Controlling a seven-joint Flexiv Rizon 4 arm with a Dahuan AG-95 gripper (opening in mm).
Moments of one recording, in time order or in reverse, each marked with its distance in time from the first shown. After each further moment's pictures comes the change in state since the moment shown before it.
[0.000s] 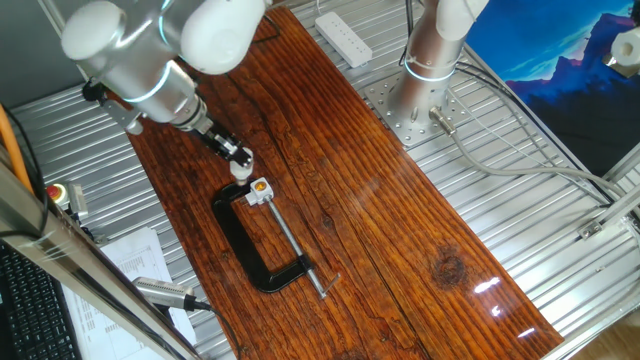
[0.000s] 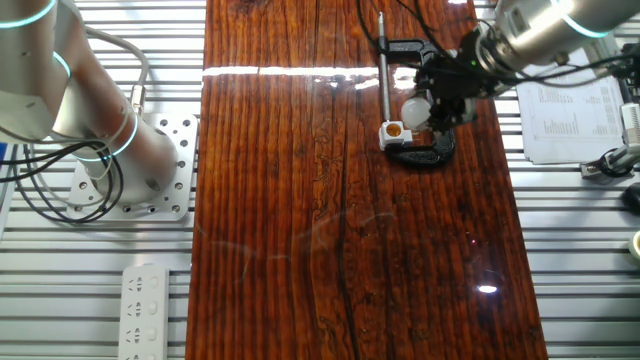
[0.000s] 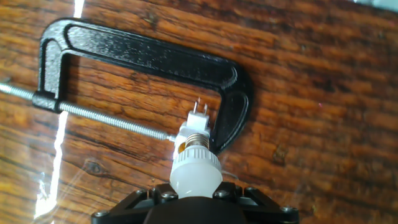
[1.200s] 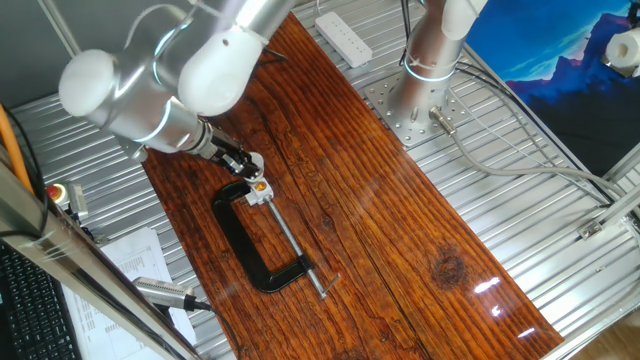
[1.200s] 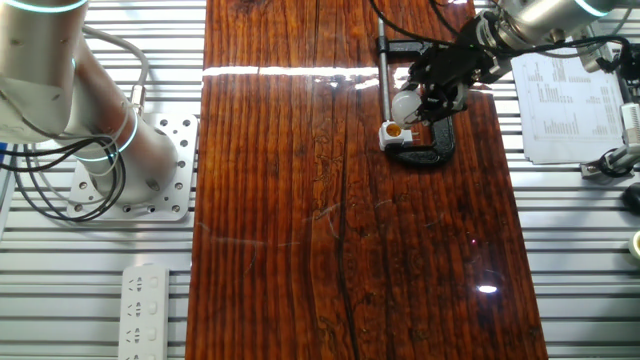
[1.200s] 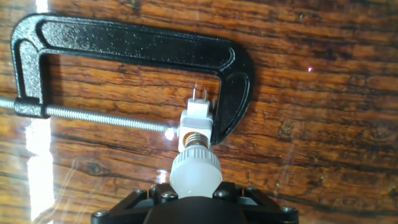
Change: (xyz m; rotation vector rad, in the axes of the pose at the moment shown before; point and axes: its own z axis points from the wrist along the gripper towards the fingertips) arm -0.001 0.019 0.016 0.034 0.141 0.147
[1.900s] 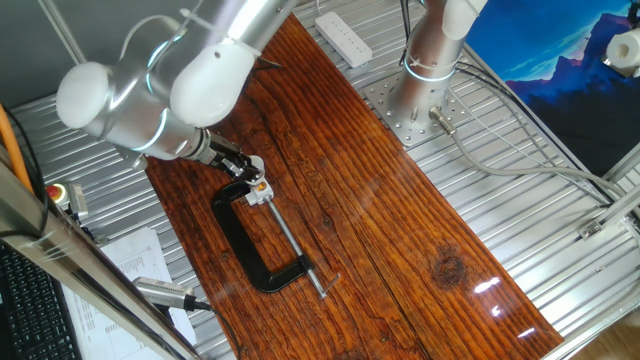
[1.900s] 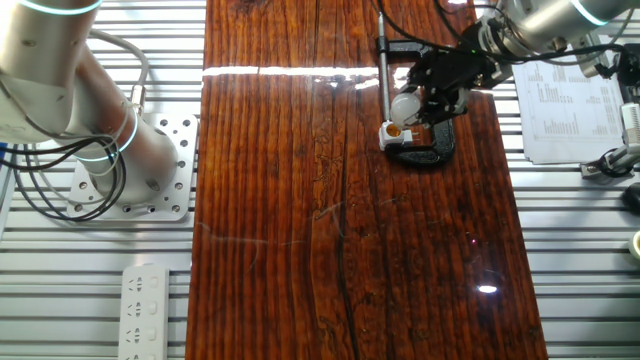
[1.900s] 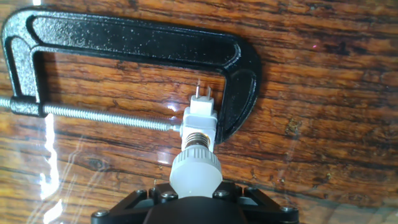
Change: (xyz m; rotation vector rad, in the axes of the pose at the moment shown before) arm -0.004 0.000 0.009 -0.009 0.056 -0.066
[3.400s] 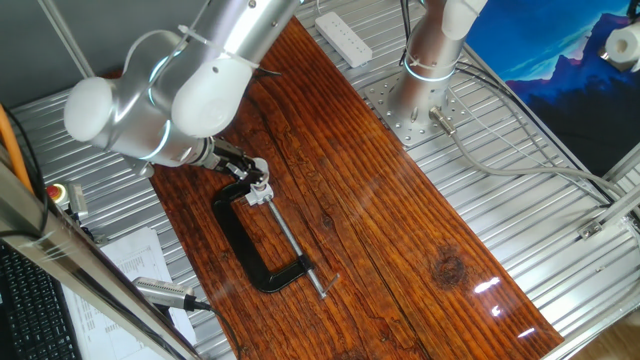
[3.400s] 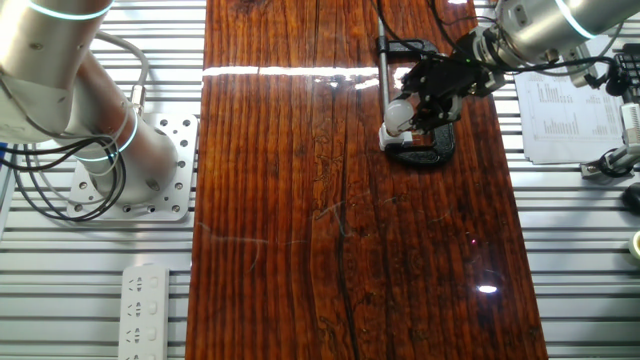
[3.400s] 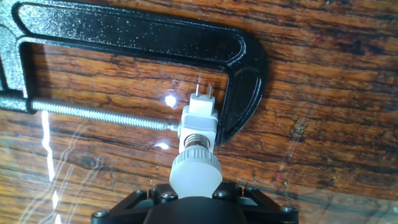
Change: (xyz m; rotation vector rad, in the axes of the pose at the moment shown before) arm -0.003 -0.003 0.021 0.000 0.016 0.000
